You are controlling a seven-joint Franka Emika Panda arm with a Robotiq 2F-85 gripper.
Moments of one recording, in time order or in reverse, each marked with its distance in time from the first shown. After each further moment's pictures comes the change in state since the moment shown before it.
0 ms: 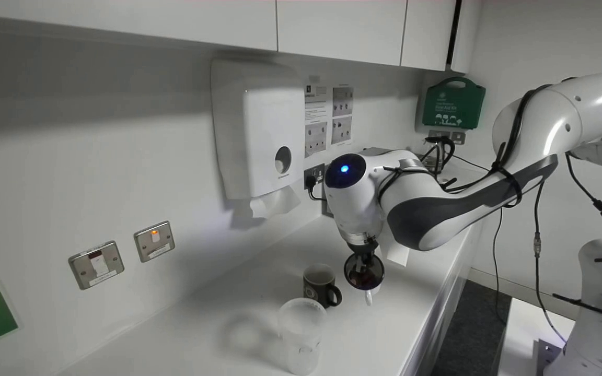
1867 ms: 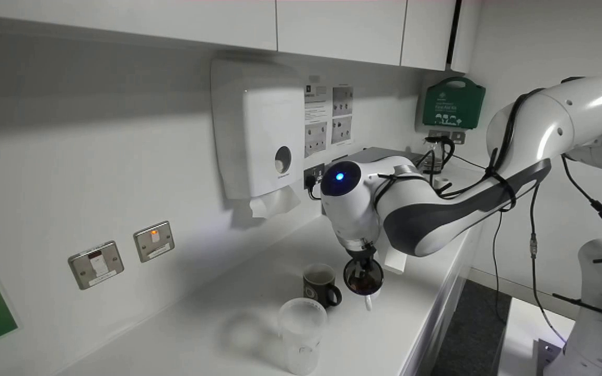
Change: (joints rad) arm 0.004 0.025 -0.001 0.002 0.003 0.001 0.002
